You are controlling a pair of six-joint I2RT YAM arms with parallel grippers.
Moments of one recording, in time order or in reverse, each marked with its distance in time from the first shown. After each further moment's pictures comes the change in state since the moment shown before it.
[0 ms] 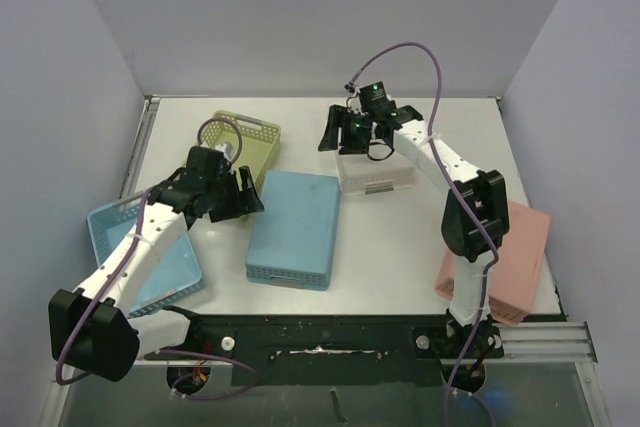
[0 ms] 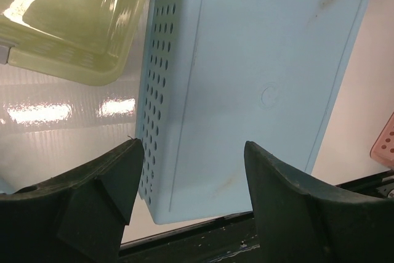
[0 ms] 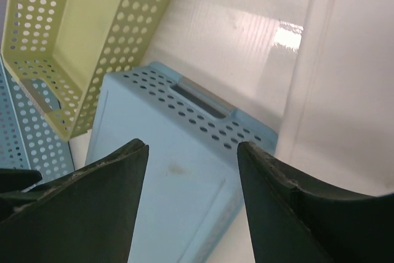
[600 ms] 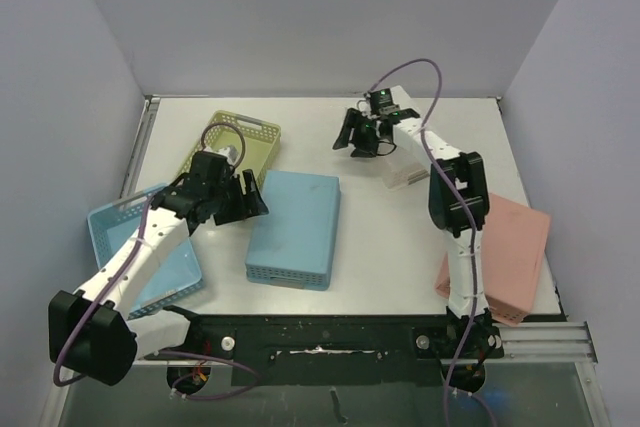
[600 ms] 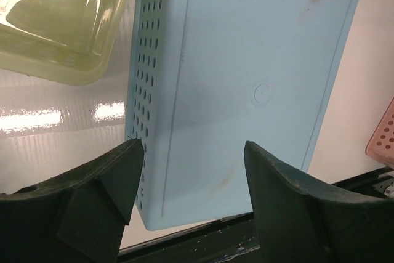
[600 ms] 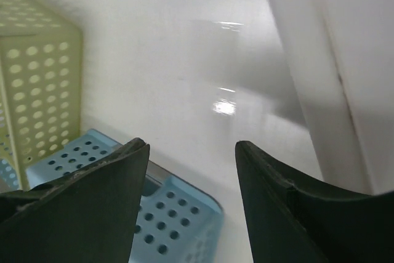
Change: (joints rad) left arm -0.026 -0.039 -0.060 0.045 0.004 -0.027; right arm -0.078 0.388 0.283 0.027 -0.003 0.094
